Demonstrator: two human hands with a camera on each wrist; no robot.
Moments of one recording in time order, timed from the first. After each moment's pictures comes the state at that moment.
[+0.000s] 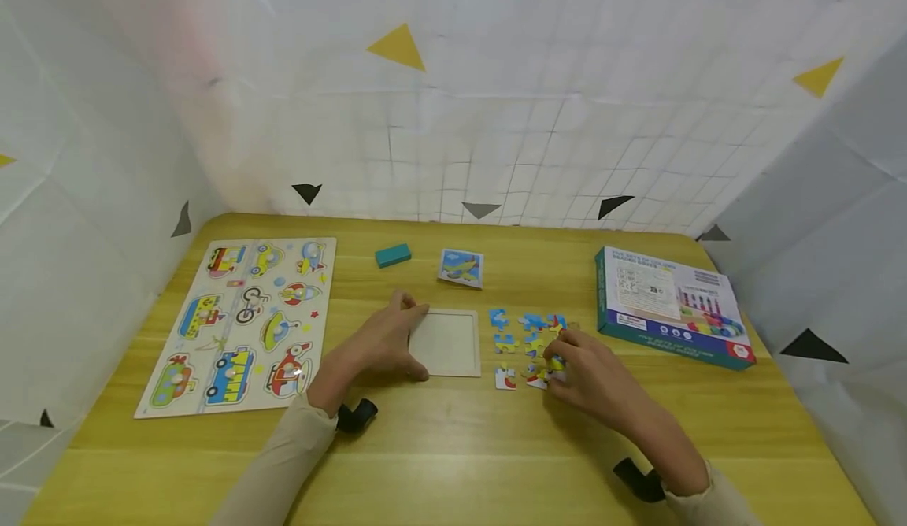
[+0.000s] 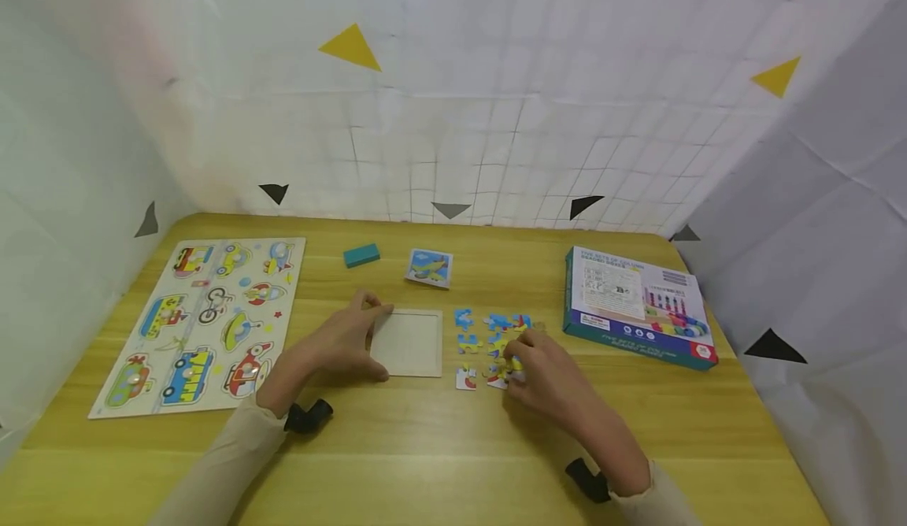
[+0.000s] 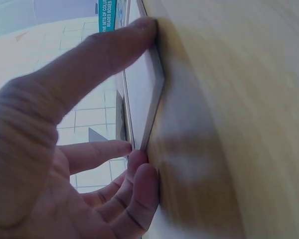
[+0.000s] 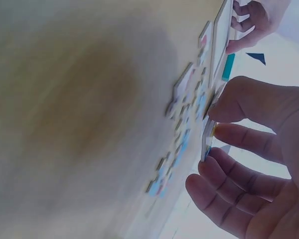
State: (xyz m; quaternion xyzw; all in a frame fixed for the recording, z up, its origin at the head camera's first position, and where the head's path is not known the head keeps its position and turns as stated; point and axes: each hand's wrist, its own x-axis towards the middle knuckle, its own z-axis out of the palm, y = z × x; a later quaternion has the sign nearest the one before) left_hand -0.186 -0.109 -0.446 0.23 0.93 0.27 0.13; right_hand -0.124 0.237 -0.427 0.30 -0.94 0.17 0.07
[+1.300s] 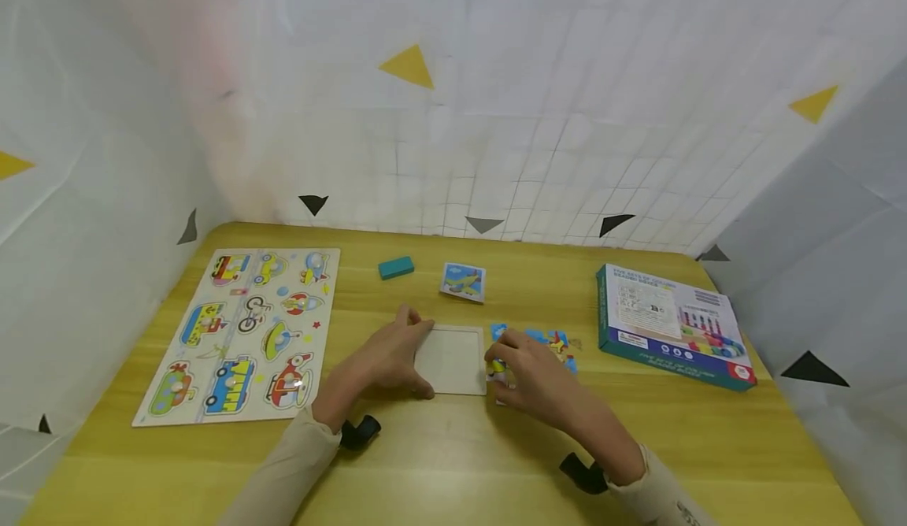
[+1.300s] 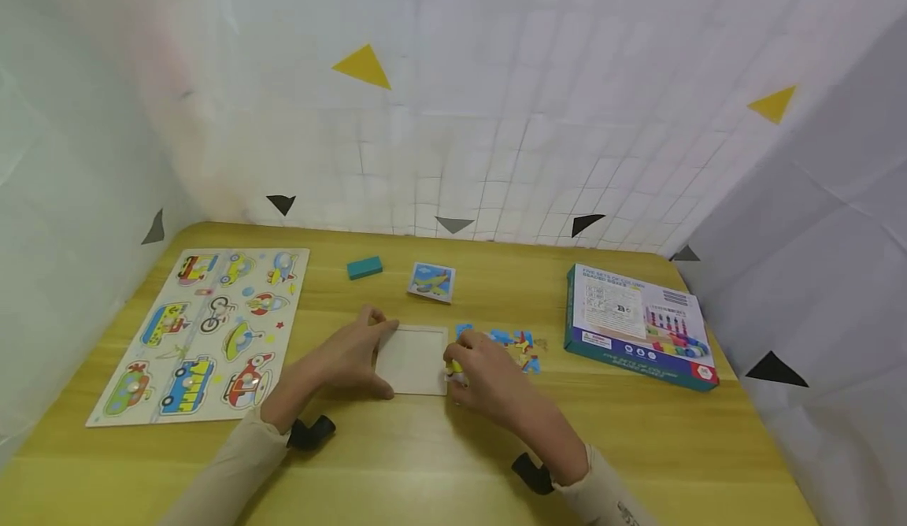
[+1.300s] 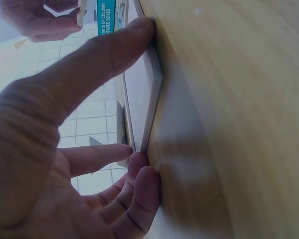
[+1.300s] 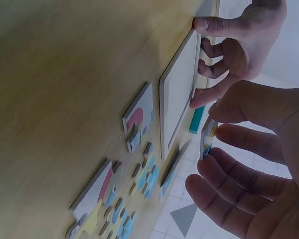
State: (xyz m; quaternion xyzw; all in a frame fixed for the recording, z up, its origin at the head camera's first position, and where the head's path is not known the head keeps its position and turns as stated) left_hand -0.182 -0.100 -0.445 0.23 0.93 0.25 0.13; right_hand -0.144 0.166 -0.415 0.37 -0.91 0.20 0.05
